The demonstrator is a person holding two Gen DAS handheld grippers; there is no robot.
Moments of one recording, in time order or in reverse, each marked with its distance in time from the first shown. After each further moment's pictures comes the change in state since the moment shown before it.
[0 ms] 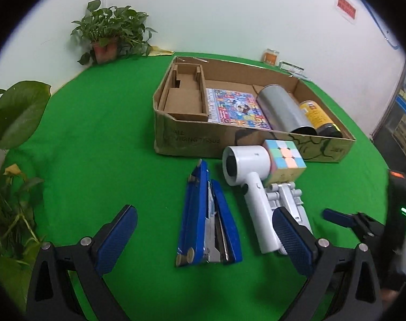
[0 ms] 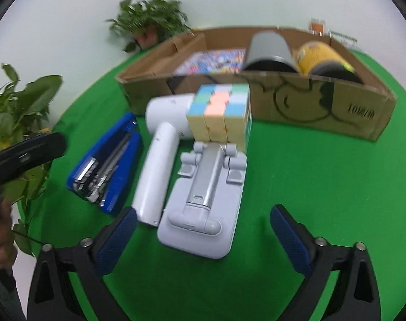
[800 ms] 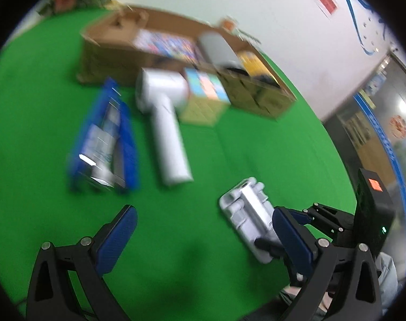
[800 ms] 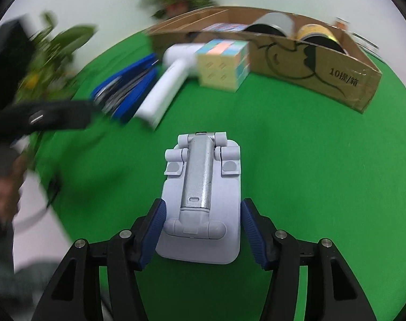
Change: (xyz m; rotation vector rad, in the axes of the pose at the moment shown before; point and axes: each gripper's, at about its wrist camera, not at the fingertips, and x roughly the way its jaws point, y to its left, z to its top) left arm 0.022 -0.059 -0.051 -0.065 0.219 -0.359; right arm -0.072 -0.042 -0.074 -0.216 0.132 0.077
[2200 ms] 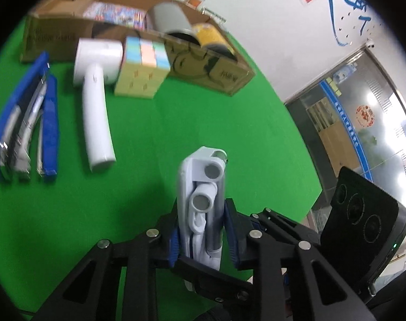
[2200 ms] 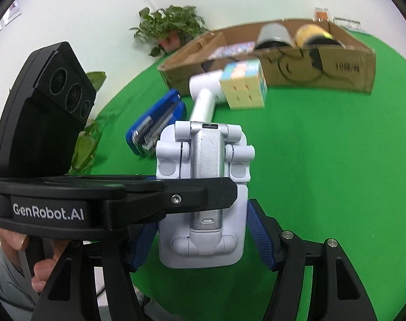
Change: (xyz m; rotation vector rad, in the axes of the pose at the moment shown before) left arm 0.023 -0.029 0.000 -0.006 0.070 -0.237; right arm -0.013 0.036 0.014 0.239 -0.189 0.113
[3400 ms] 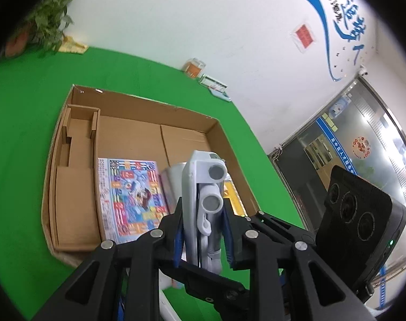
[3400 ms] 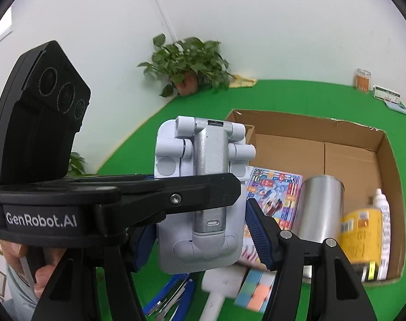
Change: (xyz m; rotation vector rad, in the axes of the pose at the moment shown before) left arm -0.079 0.046 0.273 0.053 -0.155 -0.007; right arm 0.063 0.041 0.324 -0.131 -0.061 0.014
